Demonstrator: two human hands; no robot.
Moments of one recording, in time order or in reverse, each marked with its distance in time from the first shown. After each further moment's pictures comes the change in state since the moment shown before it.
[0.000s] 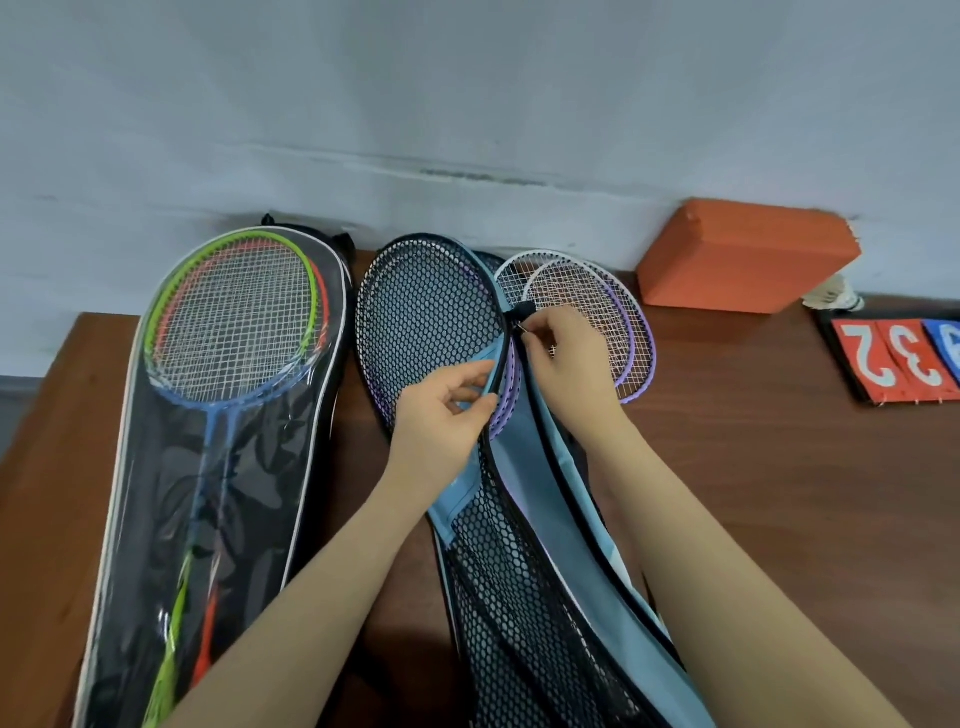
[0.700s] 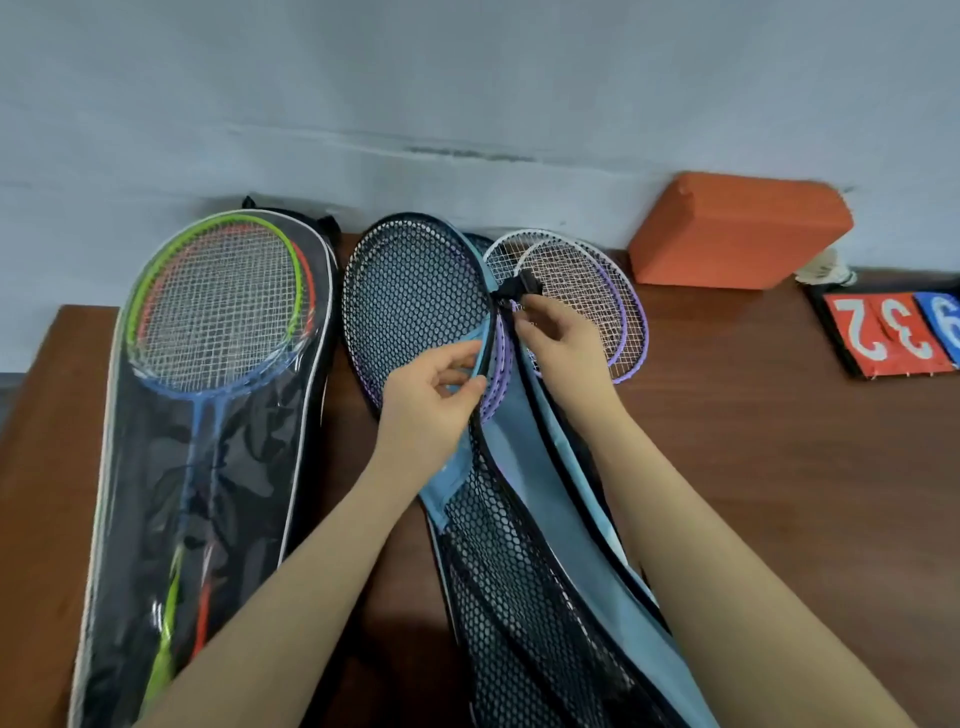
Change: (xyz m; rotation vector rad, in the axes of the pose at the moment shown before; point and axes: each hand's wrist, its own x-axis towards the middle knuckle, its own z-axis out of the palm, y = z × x) left_hand 0.000 -0.001 0.000 0.008 -0.009 -0.018; right_hand -0.009 0.000 -0.002 0.424 -0.053 0.346
